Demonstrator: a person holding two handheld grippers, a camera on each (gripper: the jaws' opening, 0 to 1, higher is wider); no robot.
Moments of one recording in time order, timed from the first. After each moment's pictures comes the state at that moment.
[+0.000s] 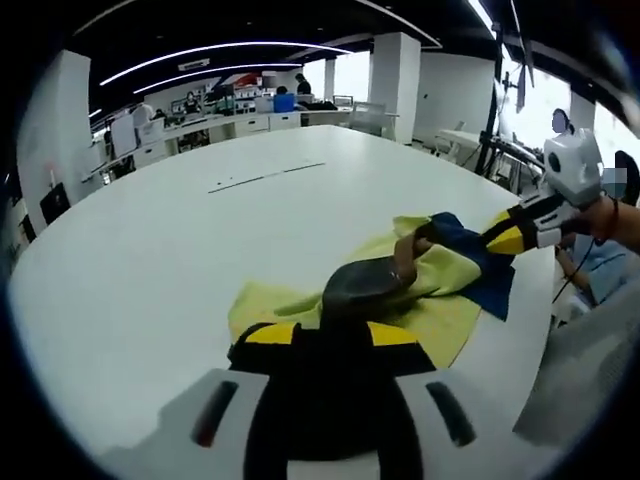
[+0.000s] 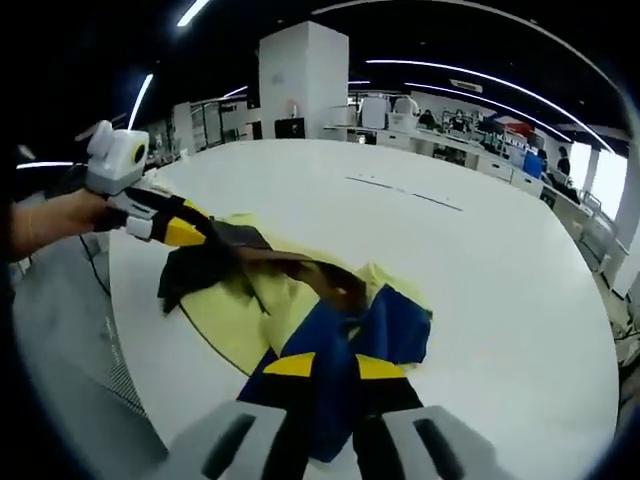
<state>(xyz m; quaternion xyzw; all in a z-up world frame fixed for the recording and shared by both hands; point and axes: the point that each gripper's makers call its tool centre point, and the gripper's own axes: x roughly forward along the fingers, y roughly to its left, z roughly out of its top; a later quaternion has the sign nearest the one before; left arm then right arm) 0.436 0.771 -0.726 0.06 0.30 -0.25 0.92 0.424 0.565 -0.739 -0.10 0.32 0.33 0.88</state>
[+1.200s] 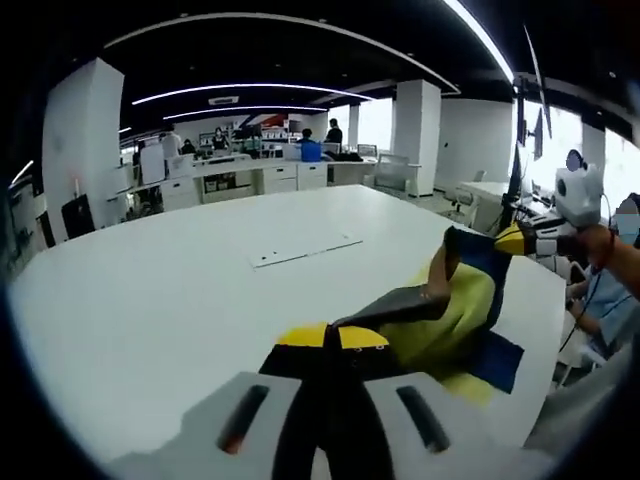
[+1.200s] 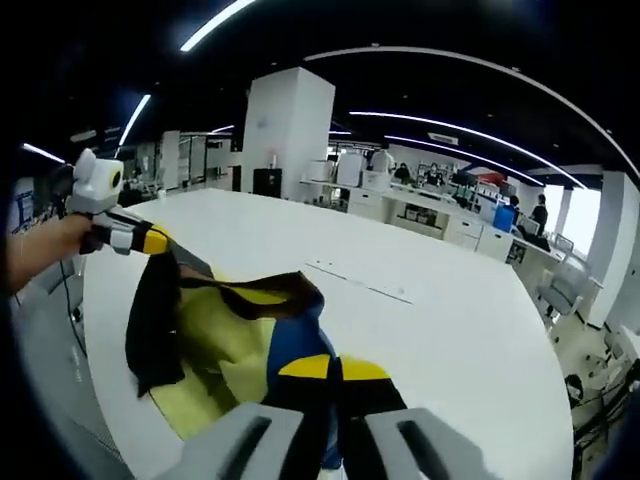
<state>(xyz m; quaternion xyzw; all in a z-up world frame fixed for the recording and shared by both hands) 0.501 0.810 -0.608 0.04 0.19 -0.20 0.96 0.517 0.560 -0.610 -0.12 0.19 0.29 0.93</state>
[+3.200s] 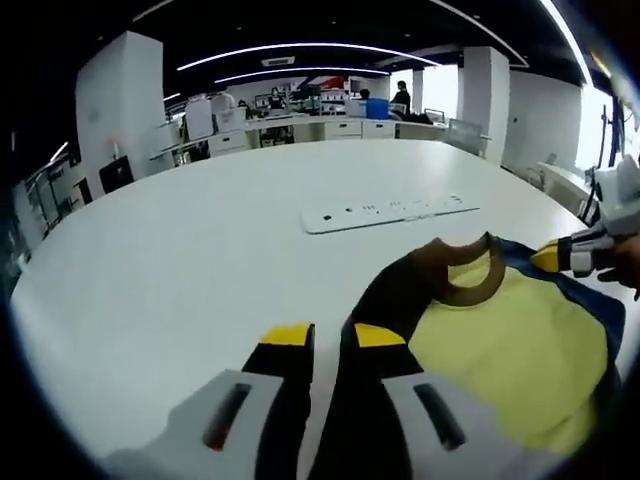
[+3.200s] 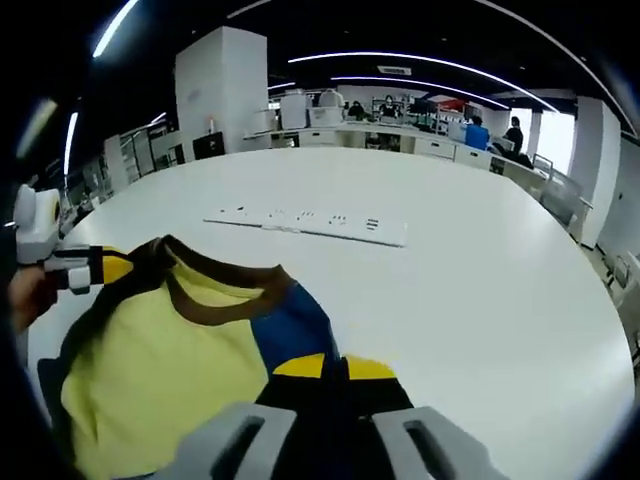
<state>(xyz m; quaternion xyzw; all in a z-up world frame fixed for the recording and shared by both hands) 0.669 0.839 -0.739 0.03 0.27 -0.06 0.96 0.701 0.572 -0.764 -0.05 0.33 0.20 0.92</state>
